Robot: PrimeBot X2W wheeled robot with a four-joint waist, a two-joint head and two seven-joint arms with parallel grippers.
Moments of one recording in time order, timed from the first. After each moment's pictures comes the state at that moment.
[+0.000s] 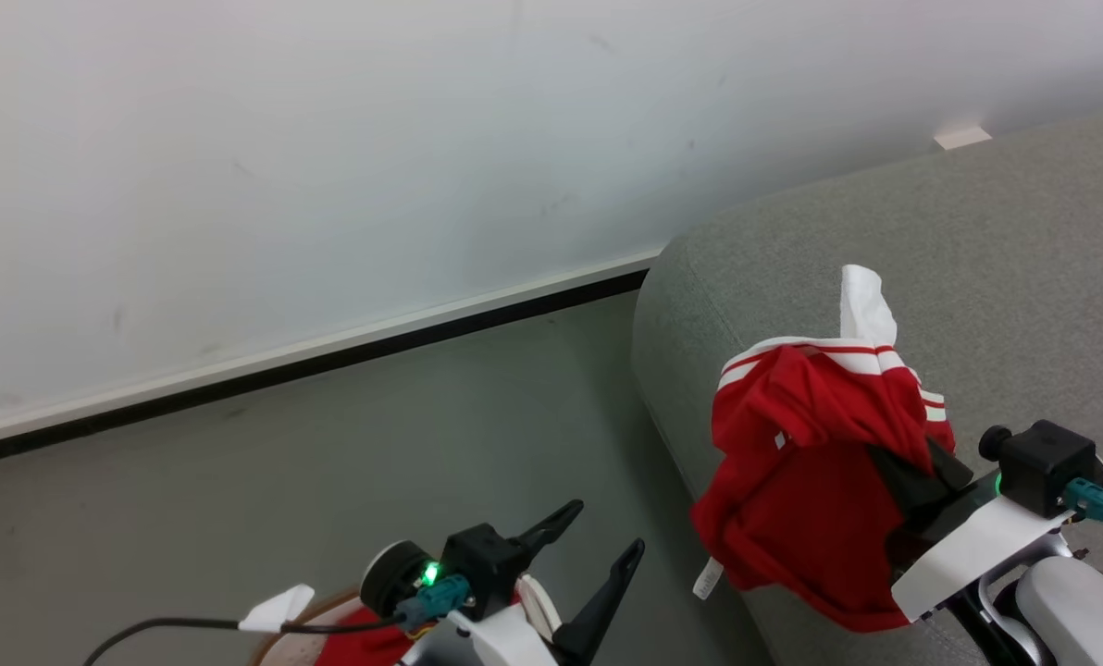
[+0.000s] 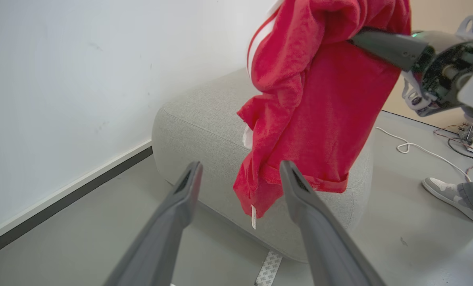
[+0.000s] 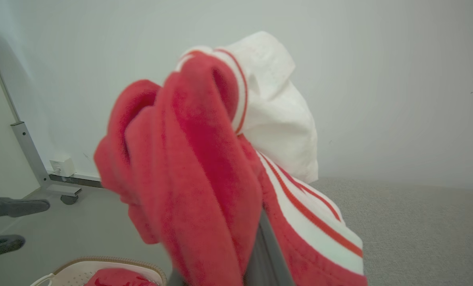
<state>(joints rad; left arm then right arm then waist) -0.35 0.23 -0.77 0.21 -0.43 0.02 -0.10 -0.47 -0.44 0.67 0.31 0.69 0.13 -0.25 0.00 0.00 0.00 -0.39</state>
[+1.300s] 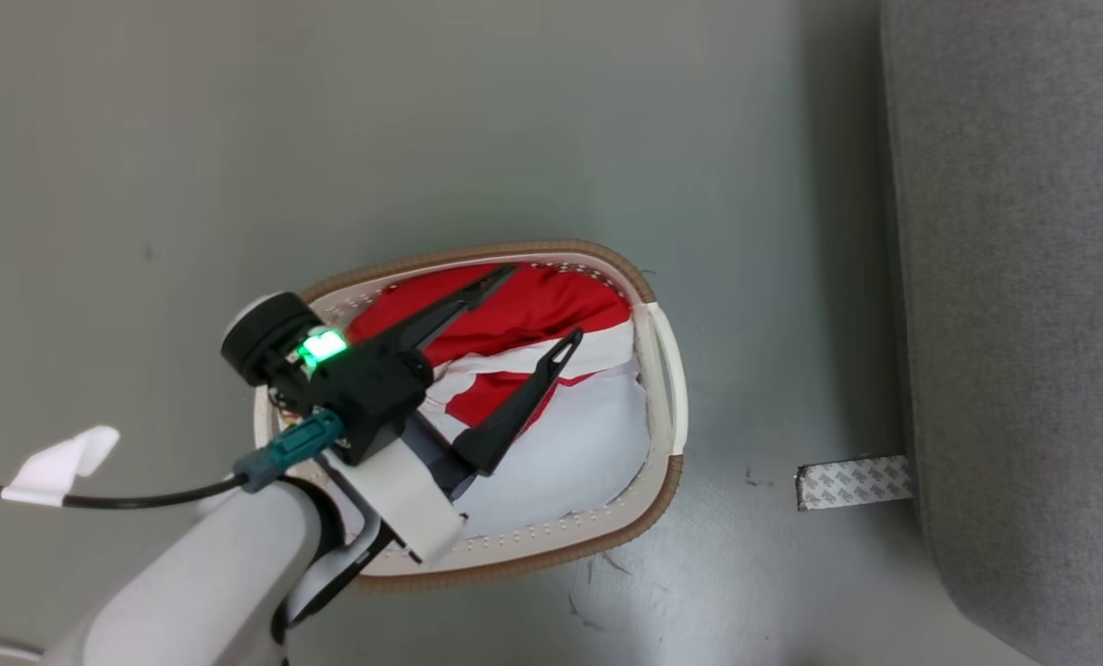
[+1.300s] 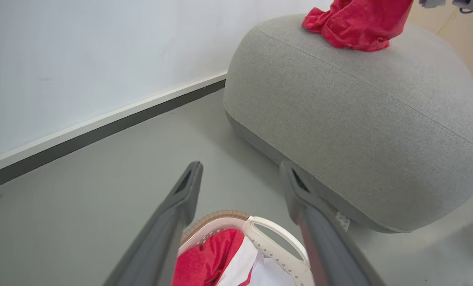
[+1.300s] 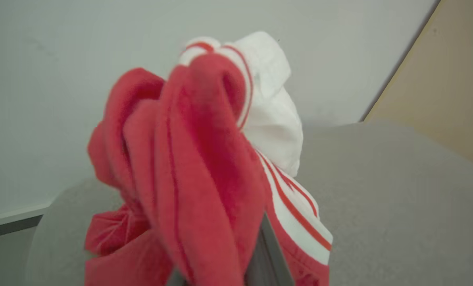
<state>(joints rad) -0.65 0.50 -0.71 -0.08 -0.39 -0.10 -0.05 -0.96 -0.25 -0.64 0.40 -0.03 0.13 0.08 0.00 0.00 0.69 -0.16</state>
